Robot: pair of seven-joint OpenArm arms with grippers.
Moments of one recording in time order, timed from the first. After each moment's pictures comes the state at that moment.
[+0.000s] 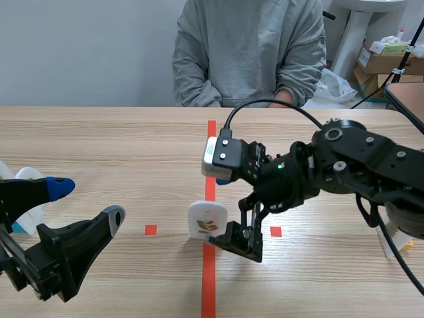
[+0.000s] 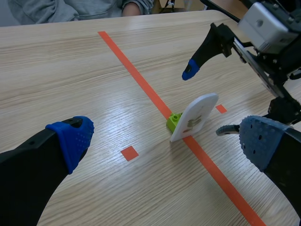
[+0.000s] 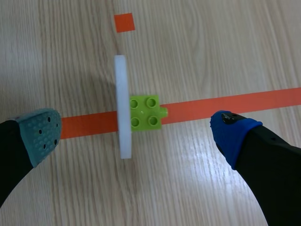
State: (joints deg) left arm 36.6 -33.2 0.0 104.6 -29.0 -27.8 -9.8; right arm 20.4 24.7 -44.7 72.1 3.7 45.3 -7.9
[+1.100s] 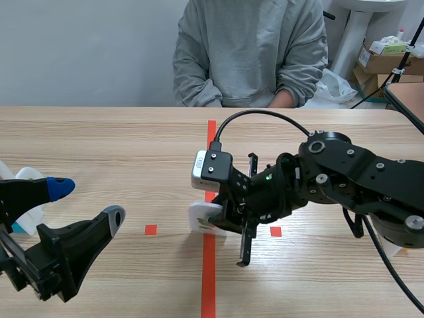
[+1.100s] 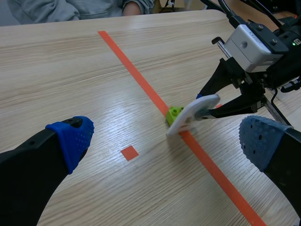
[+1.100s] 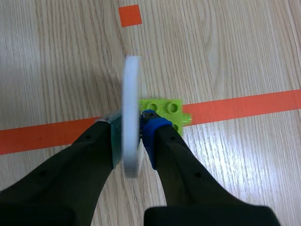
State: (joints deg) left arm 36.6 -33.2 0.0 104.6 -29.0 -27.8 -9.7; right arm 20.3 22.9 -46.3 70.7 2.6 42.9 -9.1
